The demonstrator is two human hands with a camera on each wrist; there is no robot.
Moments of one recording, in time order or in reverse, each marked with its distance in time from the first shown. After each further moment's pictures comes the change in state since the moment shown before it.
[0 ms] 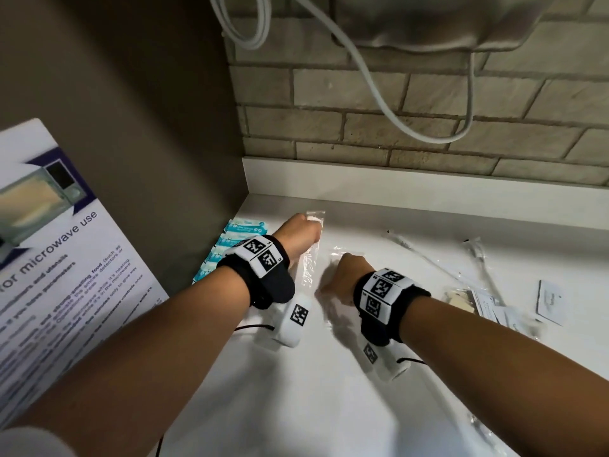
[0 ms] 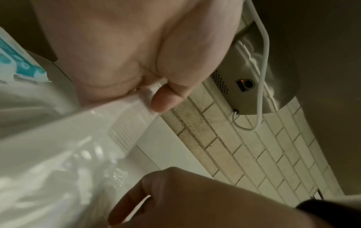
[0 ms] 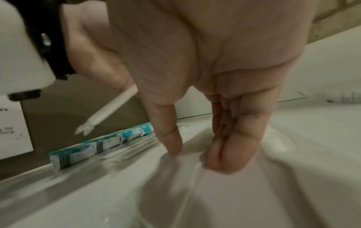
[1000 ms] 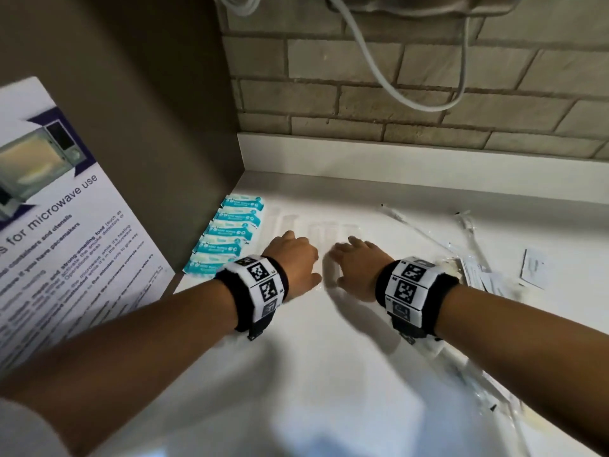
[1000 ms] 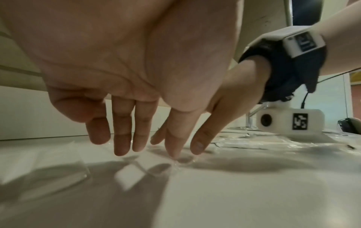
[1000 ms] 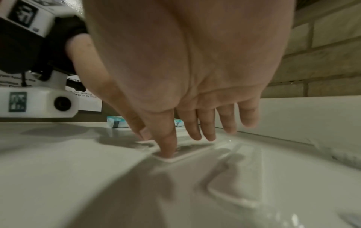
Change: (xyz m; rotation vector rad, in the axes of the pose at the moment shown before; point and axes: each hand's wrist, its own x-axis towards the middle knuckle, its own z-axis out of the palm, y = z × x) left_hand -0.056 -0.053 0.005 1.292 -0.136 0.339; right_hand -0.023 0.039 0.028 -0.503 0.158 -0.354
